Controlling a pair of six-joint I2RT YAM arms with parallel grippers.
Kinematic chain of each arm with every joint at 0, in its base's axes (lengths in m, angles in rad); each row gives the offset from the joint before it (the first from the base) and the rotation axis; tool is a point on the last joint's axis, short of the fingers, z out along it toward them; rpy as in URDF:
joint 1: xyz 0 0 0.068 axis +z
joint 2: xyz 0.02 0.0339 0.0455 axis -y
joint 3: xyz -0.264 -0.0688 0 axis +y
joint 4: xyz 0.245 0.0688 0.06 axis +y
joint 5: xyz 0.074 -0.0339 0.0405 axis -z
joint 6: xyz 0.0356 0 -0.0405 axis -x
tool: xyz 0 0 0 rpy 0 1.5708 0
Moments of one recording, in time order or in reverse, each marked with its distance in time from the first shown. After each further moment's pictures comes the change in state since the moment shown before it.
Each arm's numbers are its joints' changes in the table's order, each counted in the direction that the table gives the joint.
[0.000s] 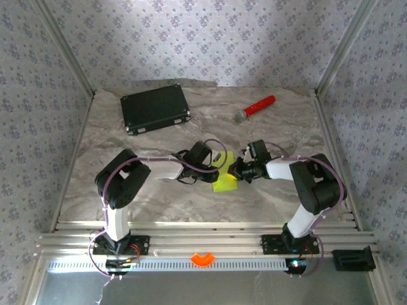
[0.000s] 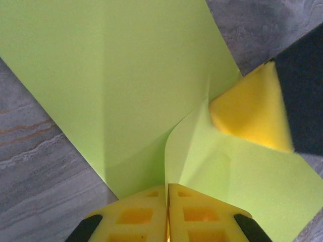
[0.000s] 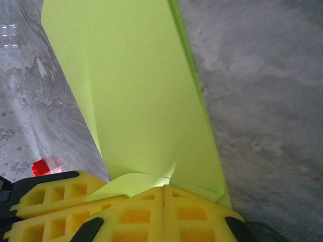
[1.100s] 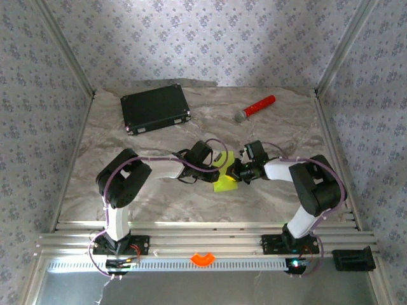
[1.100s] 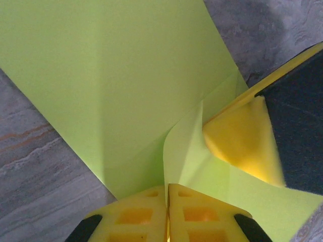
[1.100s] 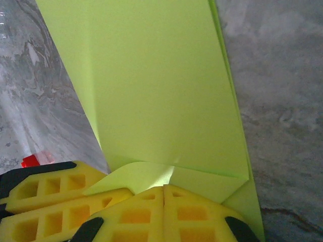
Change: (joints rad) left arm 0.000 -0.010 -0.019 0.016 0.012 -0.016; right arm 0.059 0.013 -0.009 0.036 0.042 0.002
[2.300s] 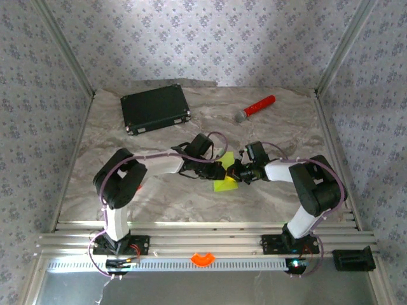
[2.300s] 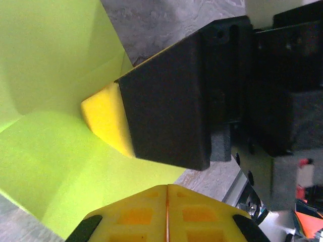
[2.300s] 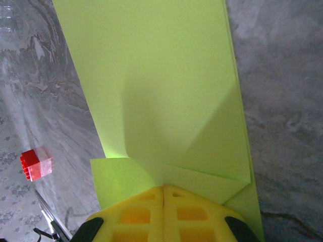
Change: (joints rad) left arm 0.019 0.011 -0.094 0.091 0.329 0.208; right arm -0.004 0.000 0.024 -0.040 -0.011 0.032
